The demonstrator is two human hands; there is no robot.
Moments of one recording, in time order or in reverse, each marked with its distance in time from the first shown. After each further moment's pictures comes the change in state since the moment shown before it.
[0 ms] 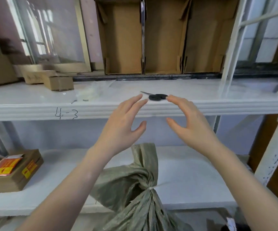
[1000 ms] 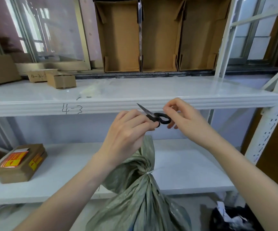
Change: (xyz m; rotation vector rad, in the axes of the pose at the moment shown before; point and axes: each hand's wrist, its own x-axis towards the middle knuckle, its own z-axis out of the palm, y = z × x) left_hand -0.036 0.051 -0.027 0.089 0.313 0.401; right_hand -0.021 -0.044 -0.028 0.308 -0.119 0.292
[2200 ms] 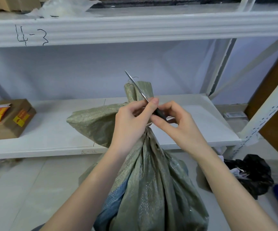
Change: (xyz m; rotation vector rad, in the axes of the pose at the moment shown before) left_hand -0.088 0.059 0.079 -0.876 -0.127 -1.272; right_hand -0.072 0.122 0.093 0.293 -0.018 0.137
